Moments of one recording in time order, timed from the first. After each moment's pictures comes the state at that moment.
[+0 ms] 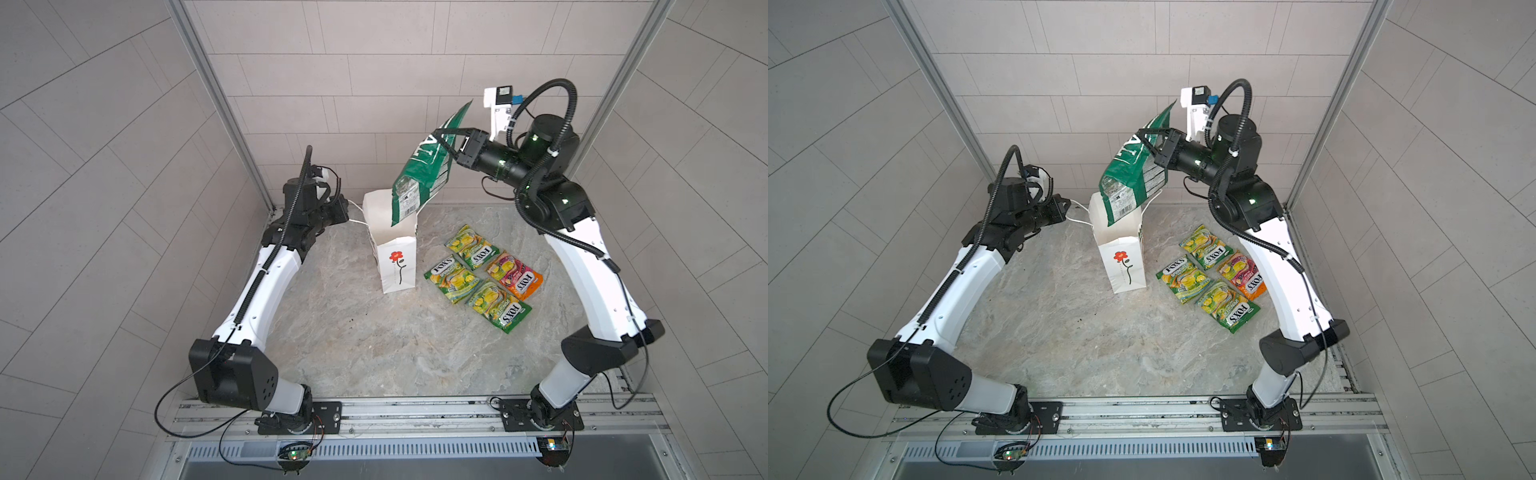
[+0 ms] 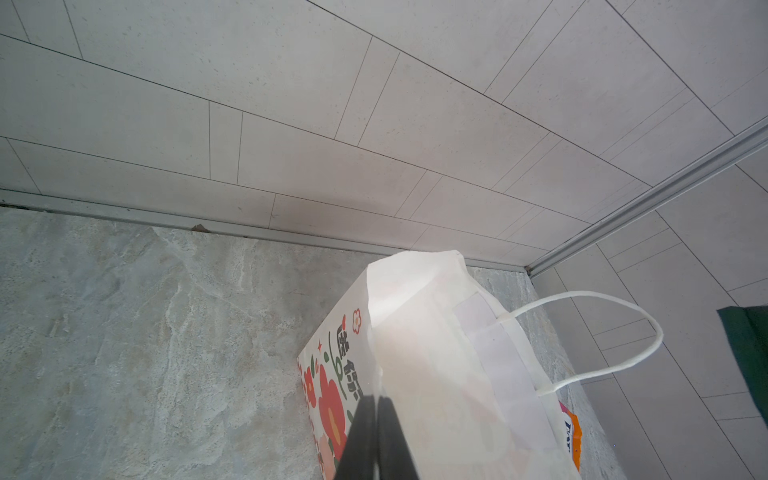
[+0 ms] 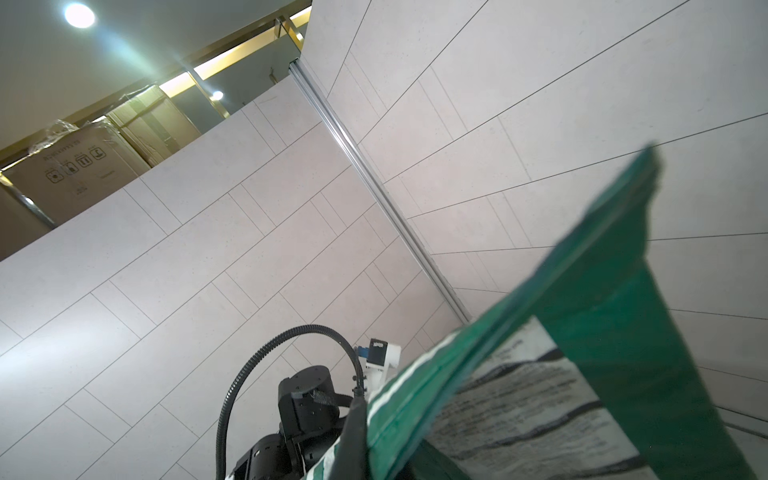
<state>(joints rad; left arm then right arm) -0.13 1.45 1.46 -0.41 0.26 -0.39 0.40 1.59 2.17 -0.43 -0.44 0.68</state>
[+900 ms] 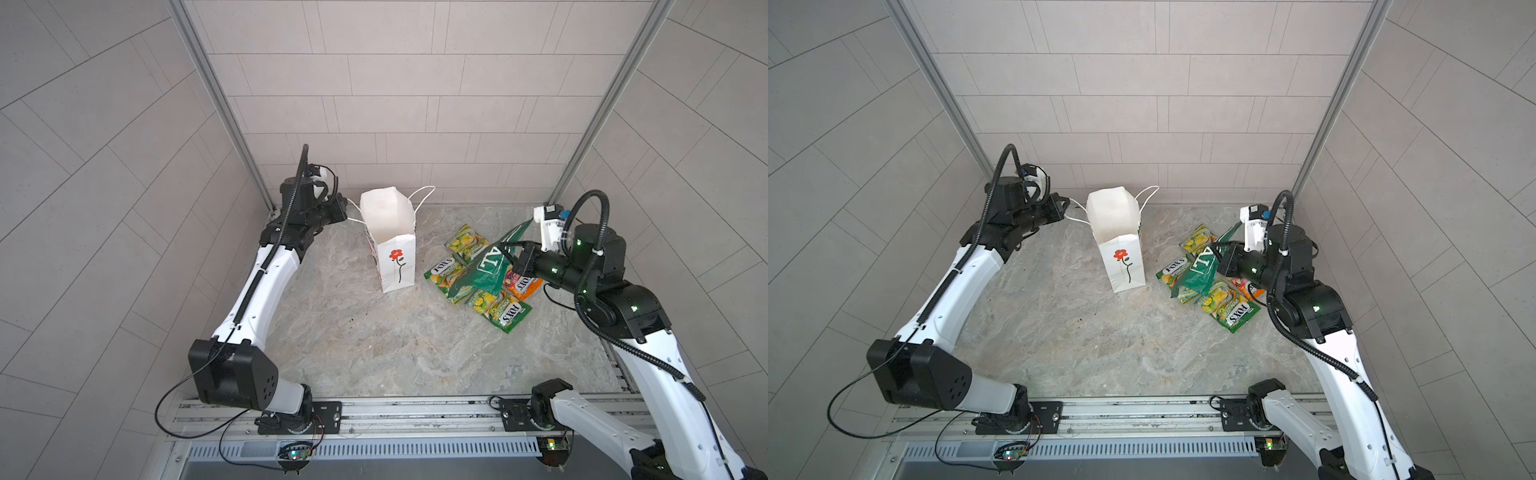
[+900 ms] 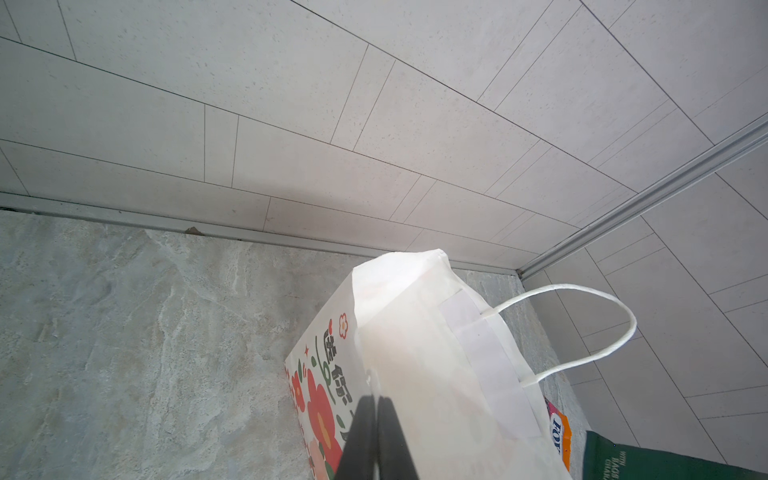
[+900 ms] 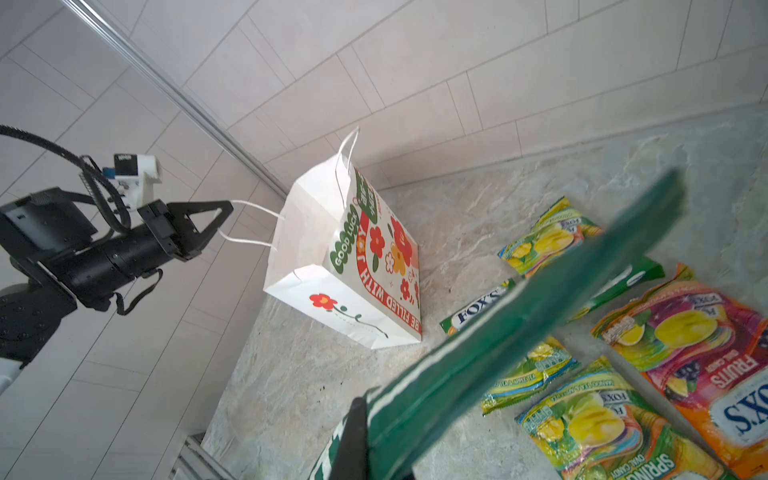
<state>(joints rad) -0.11 1.45 1.45 -0.40 0.29 -0.40 0.23 0.91 1.26 -0.77 -0.33 0.50</state>
